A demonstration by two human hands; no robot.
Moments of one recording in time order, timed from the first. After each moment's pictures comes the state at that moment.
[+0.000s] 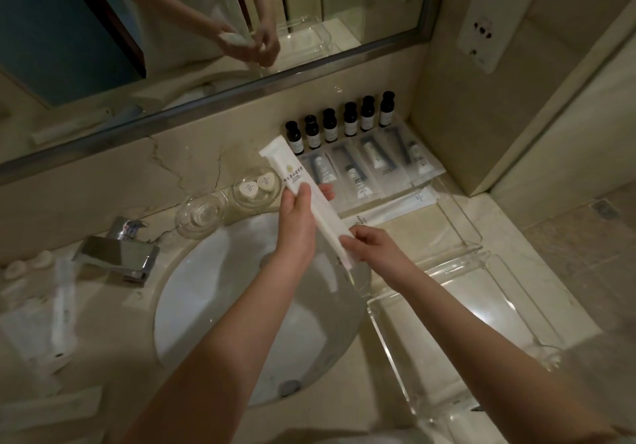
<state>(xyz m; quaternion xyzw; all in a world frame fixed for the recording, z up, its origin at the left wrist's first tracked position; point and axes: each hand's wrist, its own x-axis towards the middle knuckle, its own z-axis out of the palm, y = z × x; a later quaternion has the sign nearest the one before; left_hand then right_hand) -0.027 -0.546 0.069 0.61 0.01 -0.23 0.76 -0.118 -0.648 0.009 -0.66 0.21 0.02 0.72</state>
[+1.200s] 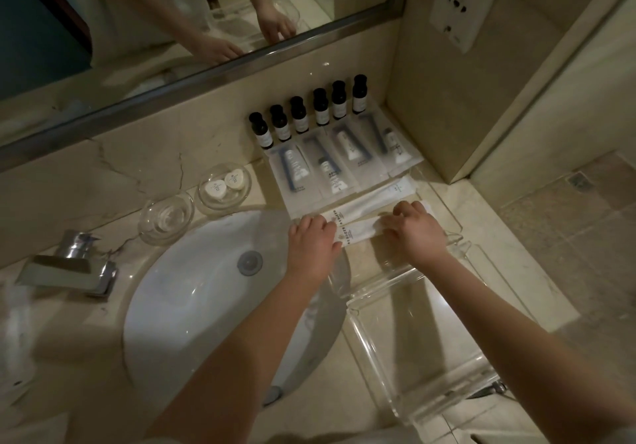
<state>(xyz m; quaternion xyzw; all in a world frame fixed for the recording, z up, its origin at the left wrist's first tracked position) -0.042 -0.571 -0.022 0.91 -0.40 -0.09 0.04 -0.147 -0.744 -0.033 -0.97 0.20 0.01 0.12</state>
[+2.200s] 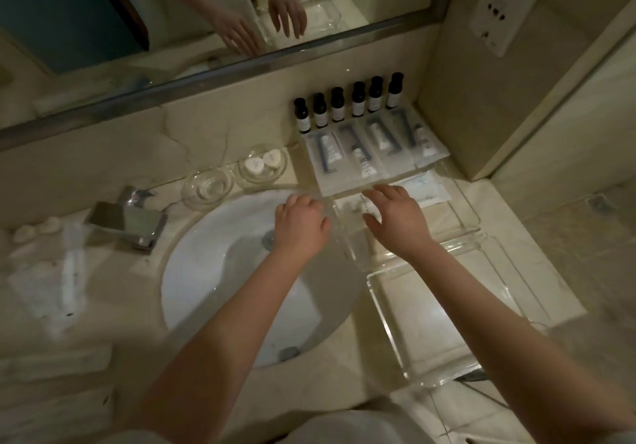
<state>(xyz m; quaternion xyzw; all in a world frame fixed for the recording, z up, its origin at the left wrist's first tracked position) -0.038 -0.503 0.040 0.94 -0.32 -0.08 0.05 -0.127 -0.661 0.026 -0.97 0.15 -0.06 0.19</state>
